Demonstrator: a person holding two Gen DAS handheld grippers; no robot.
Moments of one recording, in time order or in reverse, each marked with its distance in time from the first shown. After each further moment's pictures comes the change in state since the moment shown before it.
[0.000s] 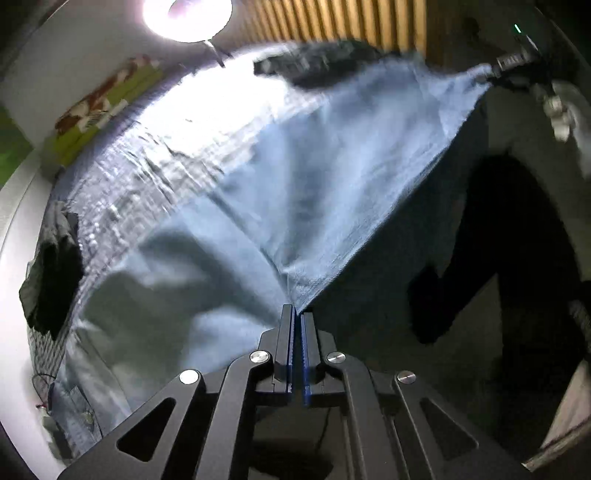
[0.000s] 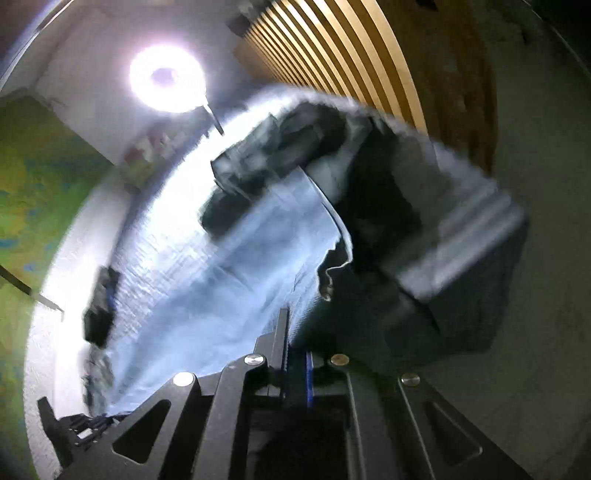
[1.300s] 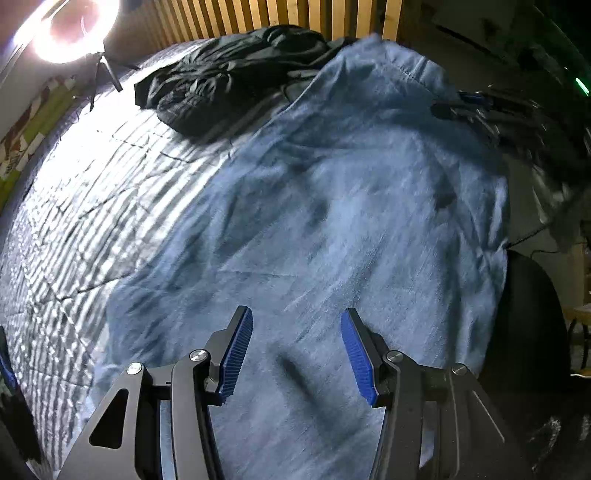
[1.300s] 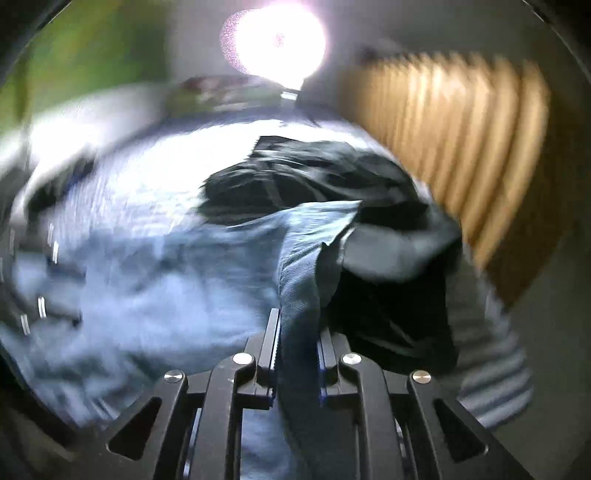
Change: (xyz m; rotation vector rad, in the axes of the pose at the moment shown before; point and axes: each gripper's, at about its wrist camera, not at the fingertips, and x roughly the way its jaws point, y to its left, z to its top) left arm 0.125 -0.059 0.218 0.102 0.023 -0.218; right arm 0.073 0.074 -0.010 -0.756 -0.224 -0.209
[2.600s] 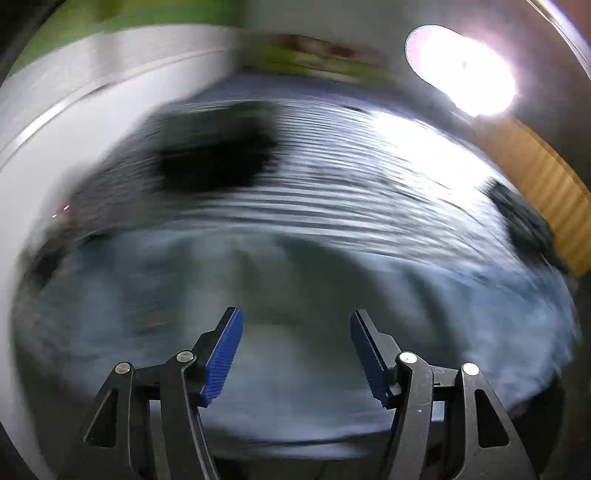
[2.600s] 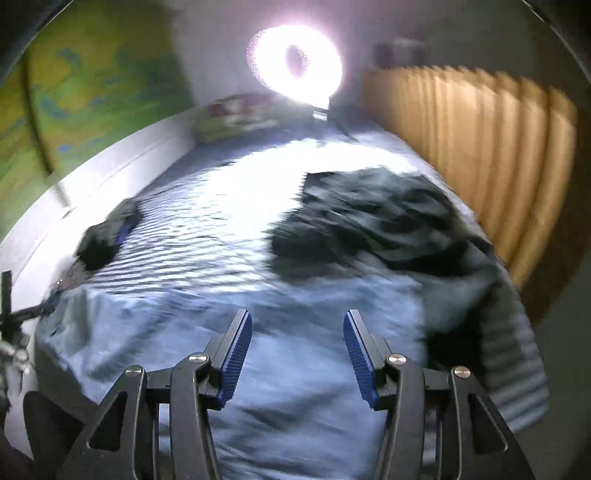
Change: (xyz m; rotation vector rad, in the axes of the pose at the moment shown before) left arm -0.207 0.214 -0.365 -1.039 -0.286 0.419; right arm -0.051 -0.001 0.082 0.192 0.000 0.275
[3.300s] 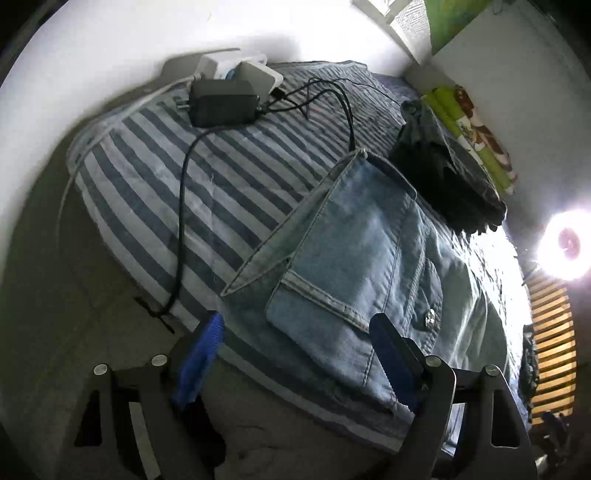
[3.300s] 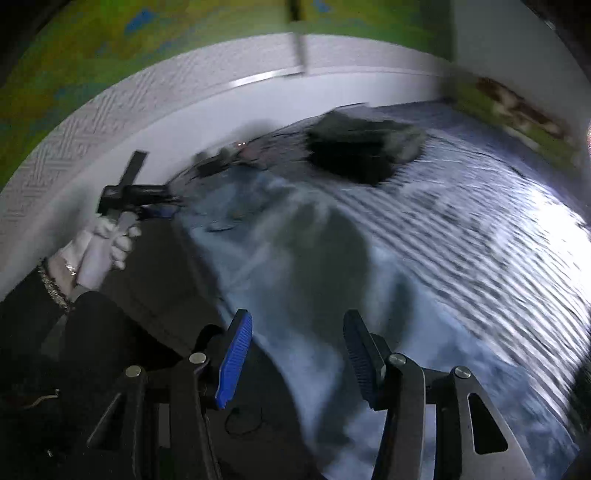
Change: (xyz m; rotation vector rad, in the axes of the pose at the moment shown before) left arm 0.033 0.268 -0.079 -0.589 0.062 -0.053; right arm 0.097 0.430 -0.049 -0.642 0.267 0.504
